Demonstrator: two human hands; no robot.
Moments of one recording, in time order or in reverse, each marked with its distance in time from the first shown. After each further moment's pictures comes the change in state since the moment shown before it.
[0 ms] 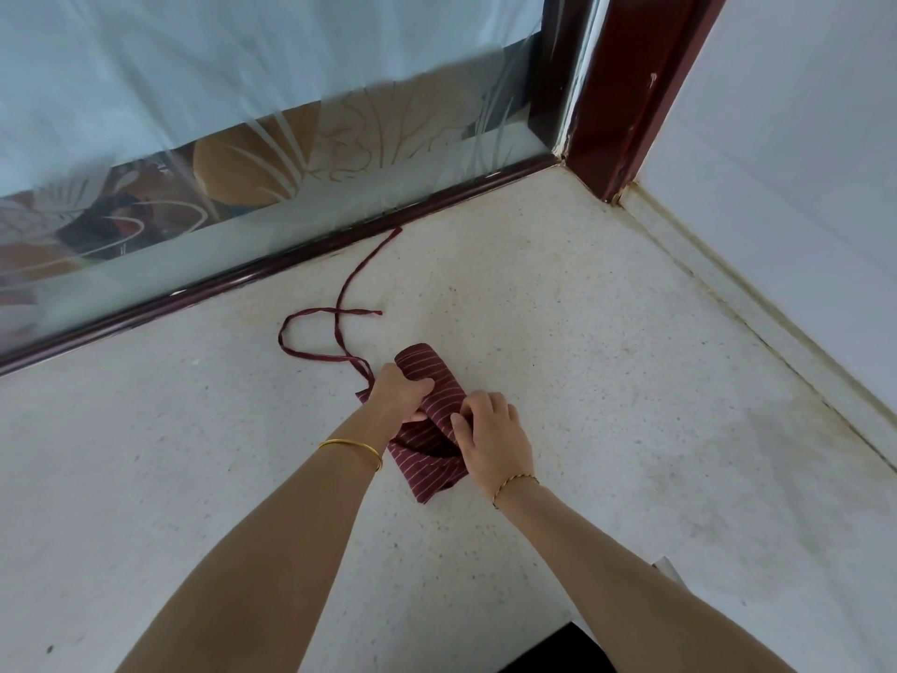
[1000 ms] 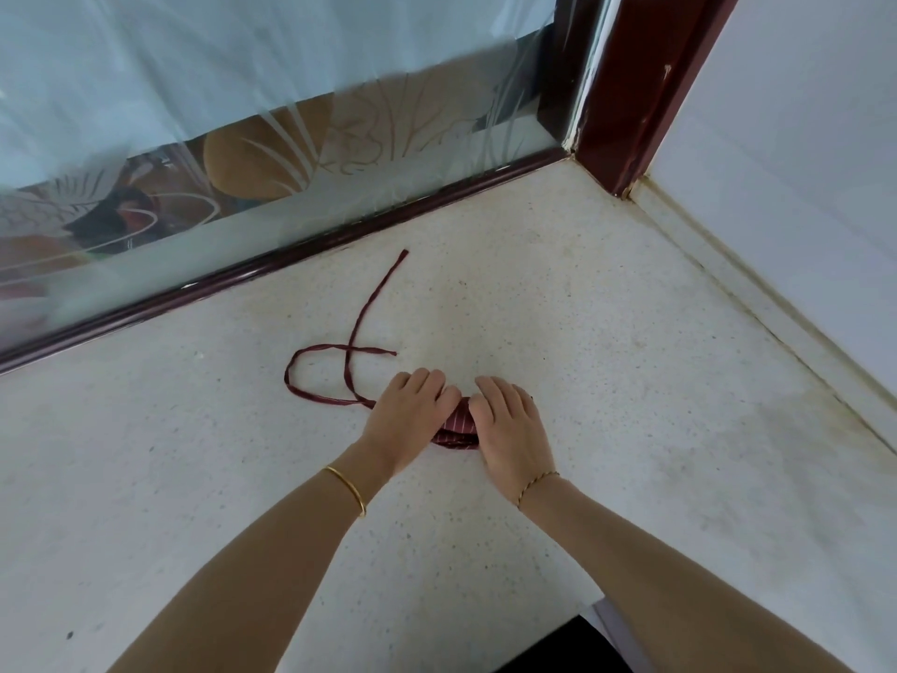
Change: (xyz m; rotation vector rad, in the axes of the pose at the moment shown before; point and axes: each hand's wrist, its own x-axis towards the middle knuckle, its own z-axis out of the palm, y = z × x) left_hand -0.006 -0.051 -0.017 1.404 0.217 1.270; right_hand -0.004 0.009 0.000 -0.391 0.072 -0.360
